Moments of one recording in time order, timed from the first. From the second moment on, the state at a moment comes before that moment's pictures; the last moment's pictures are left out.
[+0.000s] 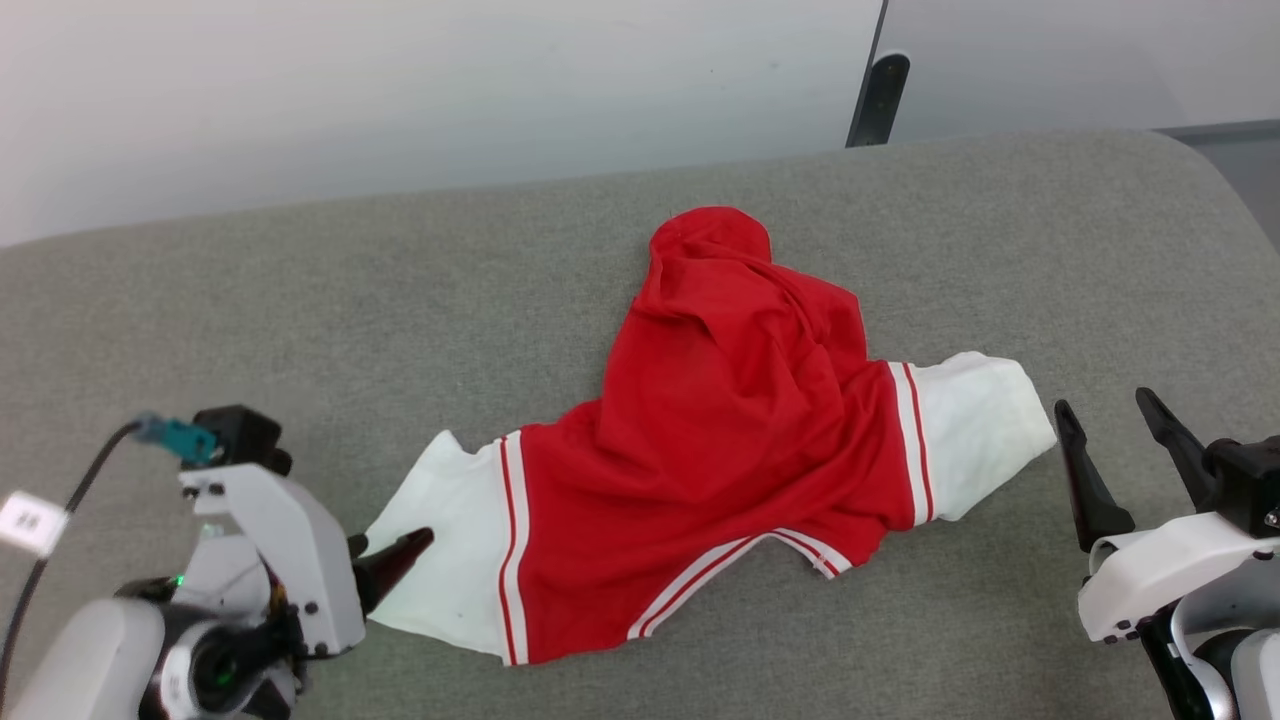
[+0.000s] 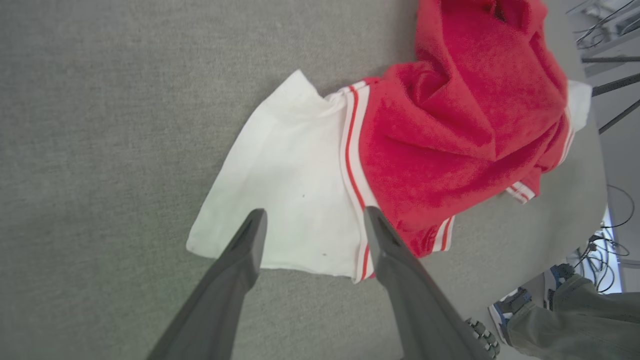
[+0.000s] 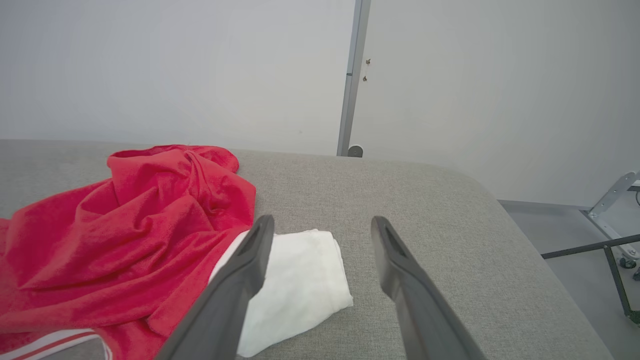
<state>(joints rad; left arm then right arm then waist) -0.23 0.52 -0.20 -0.04 -0.91 0.14 0.79 -0.18 -0.21 -0.01 0.07 0.18 0.13 0.06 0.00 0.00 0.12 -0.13</state>
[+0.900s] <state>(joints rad) -0.45 0.53 -0.35 0.33 -0.85 0.15 1.01 -0.21 -0.20 -0.01 0.02 0.20 0.13 0.12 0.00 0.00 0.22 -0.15</state>
